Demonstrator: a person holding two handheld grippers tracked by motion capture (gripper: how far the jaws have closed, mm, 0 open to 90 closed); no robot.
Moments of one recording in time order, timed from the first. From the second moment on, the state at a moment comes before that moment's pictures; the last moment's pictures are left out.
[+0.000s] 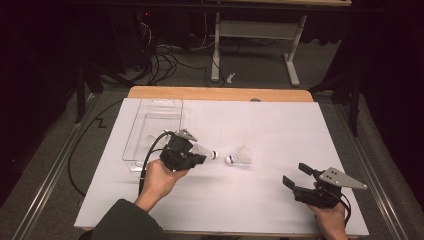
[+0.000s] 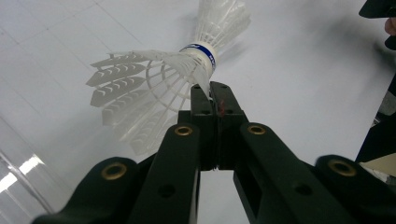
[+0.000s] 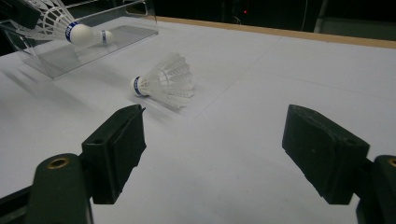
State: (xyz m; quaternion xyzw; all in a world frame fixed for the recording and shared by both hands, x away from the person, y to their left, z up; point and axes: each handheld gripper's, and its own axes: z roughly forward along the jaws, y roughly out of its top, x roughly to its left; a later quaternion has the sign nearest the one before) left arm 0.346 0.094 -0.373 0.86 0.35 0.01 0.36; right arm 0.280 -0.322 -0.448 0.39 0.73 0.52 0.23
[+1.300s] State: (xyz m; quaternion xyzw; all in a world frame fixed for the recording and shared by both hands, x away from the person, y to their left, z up) left arm 0.350 0.113 -0.367 0.83 0.38 0.06 0.40; right arm 0.280 -0.322 -0.448 0.39 0.73 0.52 0.23
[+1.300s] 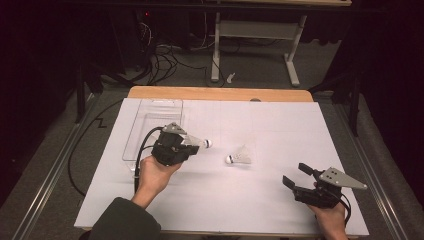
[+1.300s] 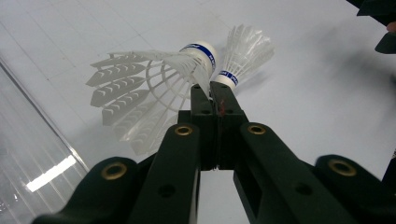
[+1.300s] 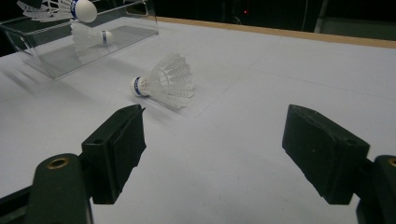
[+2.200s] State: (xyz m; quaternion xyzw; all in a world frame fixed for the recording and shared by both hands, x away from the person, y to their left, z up) left arm 0.356 0.130 -0.364 0.82 0.40 0.07 0.41; right arm 0.280 -0.322 -0.449 0.39 0.73 0.52 0.23
